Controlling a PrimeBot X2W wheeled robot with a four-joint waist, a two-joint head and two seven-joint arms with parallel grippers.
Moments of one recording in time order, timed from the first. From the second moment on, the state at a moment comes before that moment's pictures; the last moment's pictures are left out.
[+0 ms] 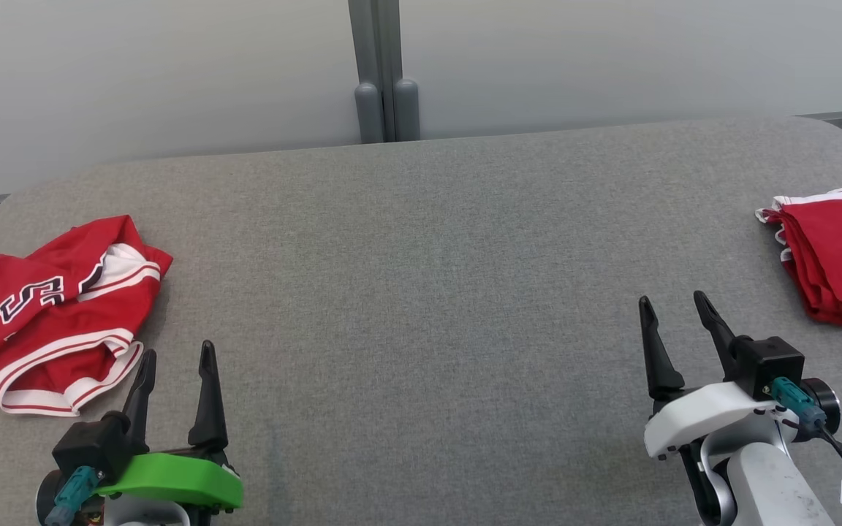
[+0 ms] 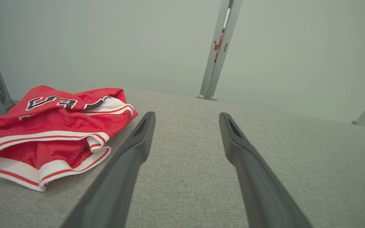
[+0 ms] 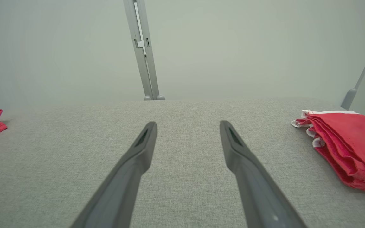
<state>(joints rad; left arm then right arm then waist) -0.06 0.05 0.02 0.28 -0.29 -0.13 -0.26 -0.17 -0.05 0.01 0.37 0.11 0.13 -0.26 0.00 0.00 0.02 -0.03</state>
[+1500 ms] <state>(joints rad) -0.02 0.05 0.08 0.27 -0.29 -0.11 -0.26 -0.15 -0.05 0.06 0.32 0.10 0.13 -0.26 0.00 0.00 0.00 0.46</state>
